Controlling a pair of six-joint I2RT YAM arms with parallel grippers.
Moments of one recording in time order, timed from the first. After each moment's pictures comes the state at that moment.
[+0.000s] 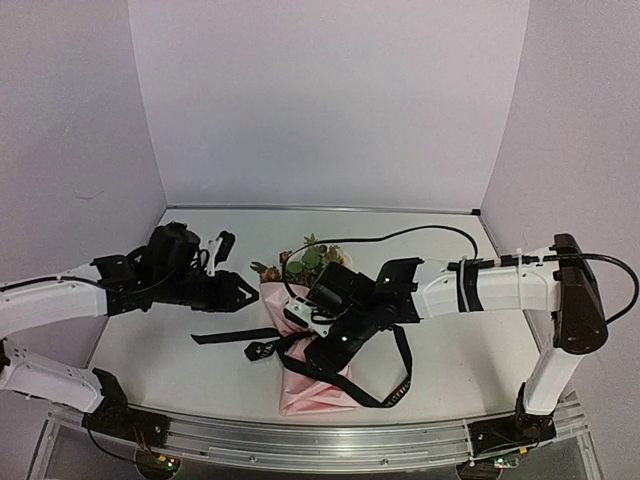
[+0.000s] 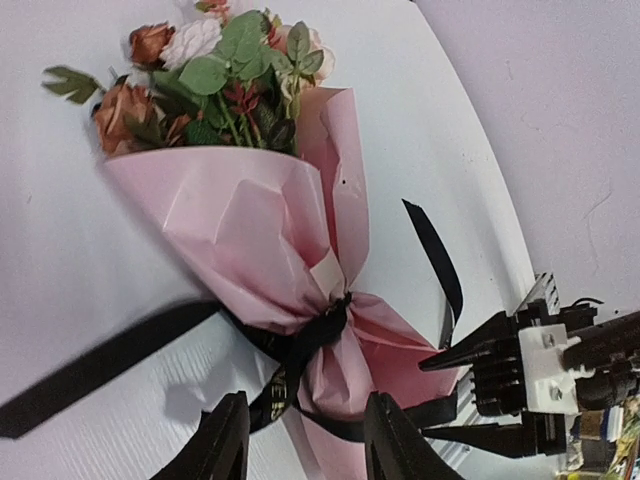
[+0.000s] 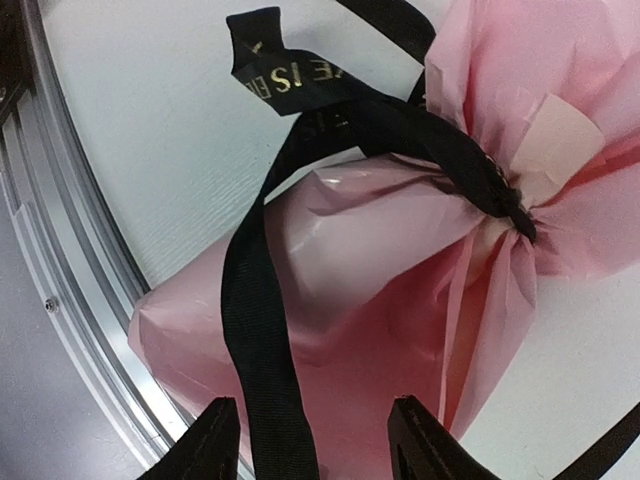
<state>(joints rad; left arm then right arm) -0.81 1.11 0.76 -0.29 0.18 -0.65 1.18 1.82 1.36 -0.68 -0.10 0.24</state>
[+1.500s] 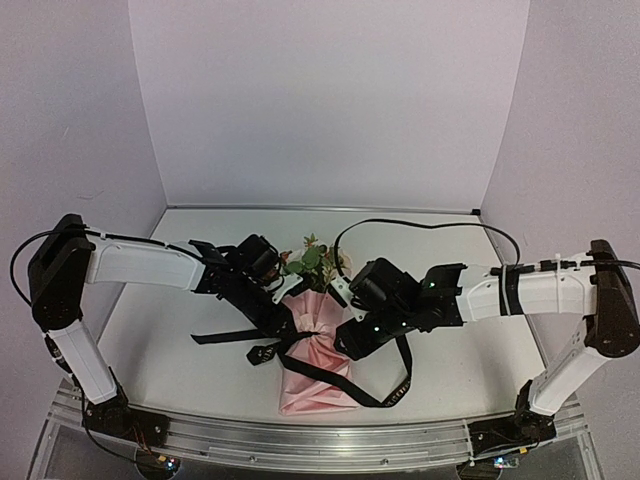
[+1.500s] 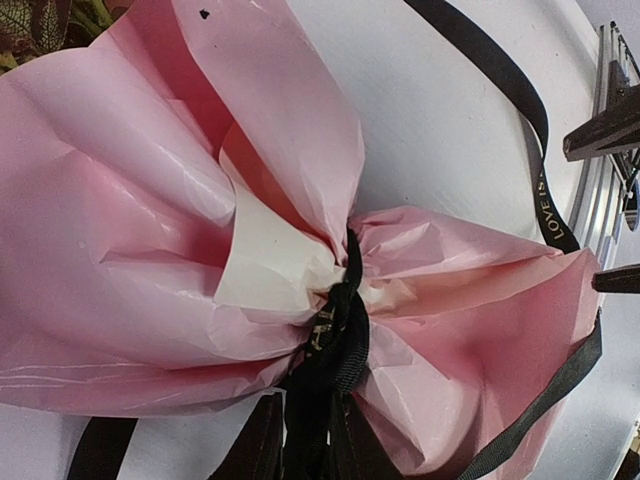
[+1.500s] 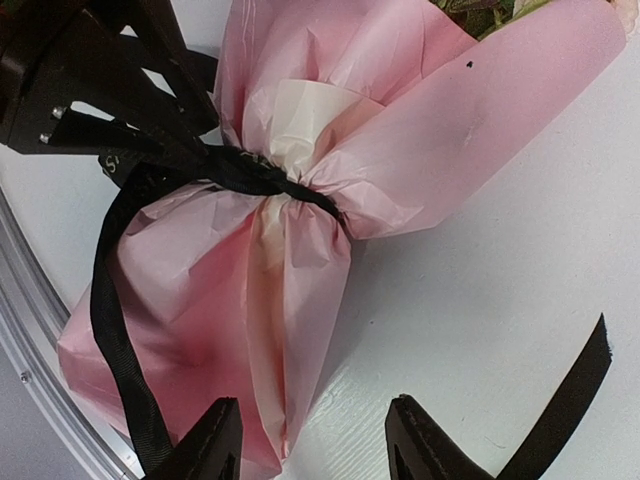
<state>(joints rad) -0.88 1.72 1.09 -0.43 0.37 -0.10 1.09 1.60 1.08 -0.47 0.04 0.40</state>
